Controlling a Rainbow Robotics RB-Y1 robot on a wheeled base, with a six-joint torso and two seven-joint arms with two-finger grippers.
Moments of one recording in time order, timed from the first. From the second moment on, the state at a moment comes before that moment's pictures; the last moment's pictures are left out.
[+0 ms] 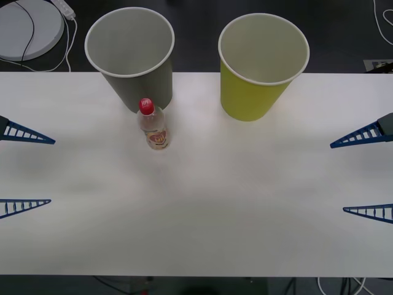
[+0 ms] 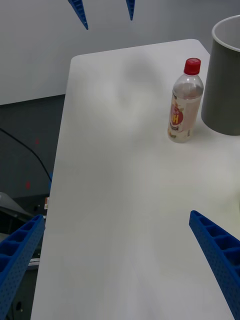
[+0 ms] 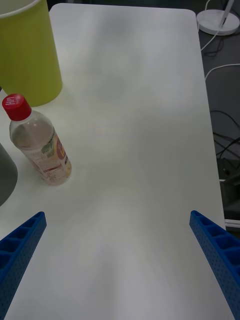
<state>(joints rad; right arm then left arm) 0.13 -1.11 -0.31 -1.92 1.02 -1.41 -0.12 0.17 1.12 0.35 -1.87 -1.12 -1.37 0.04</state>
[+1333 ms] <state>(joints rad) 0.13 -1.11 -0.31 -1.92 1.02 -1.41 -0.12 0.20 1.12 0.23 -1.82 -1.04 -1.08 0.09</state>
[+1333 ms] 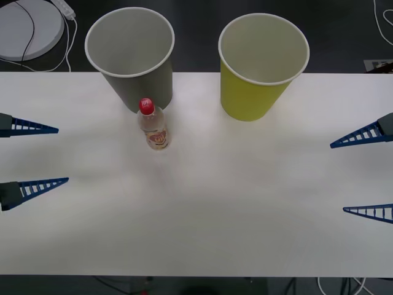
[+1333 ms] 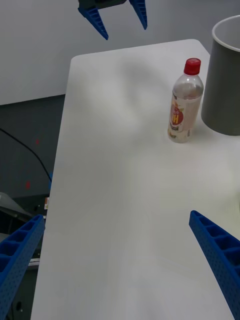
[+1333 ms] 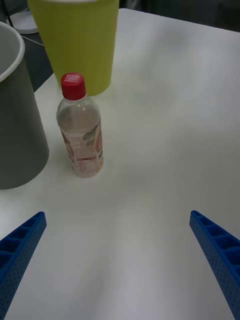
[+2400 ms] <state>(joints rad) 0.13 -1.11 -0.31 -1.92 1.02 -1.41 -0.12 0.10 0.87 0.03 -1.82 -1.24 -0.77 0.06</state>
